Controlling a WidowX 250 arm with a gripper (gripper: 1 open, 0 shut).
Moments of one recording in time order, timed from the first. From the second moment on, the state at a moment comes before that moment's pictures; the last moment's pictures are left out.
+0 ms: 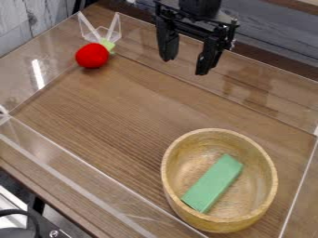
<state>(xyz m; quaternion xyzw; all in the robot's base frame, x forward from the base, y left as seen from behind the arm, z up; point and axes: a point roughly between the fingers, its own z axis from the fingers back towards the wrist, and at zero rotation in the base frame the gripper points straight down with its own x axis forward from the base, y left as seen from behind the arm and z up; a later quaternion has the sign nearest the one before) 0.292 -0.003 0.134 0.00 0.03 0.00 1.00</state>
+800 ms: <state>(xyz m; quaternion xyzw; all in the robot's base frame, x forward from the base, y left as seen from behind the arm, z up) 0.291 0.111 0.108 0.01 0.04 0.01 1.00</state>
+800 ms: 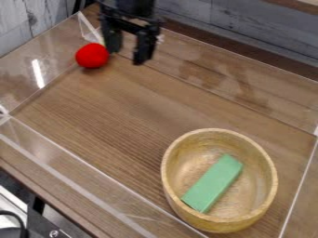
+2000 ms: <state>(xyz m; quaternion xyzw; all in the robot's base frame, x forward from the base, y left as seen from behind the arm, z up) 0.336 0.201 0.050 0.02 0.02 0.04 1.00</state>
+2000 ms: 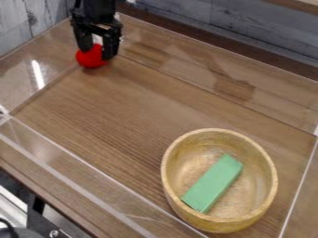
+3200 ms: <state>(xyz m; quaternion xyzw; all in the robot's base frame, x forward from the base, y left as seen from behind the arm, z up) 0.342 0.205 0.056 0.02 0.01 0.07 1.00</state>
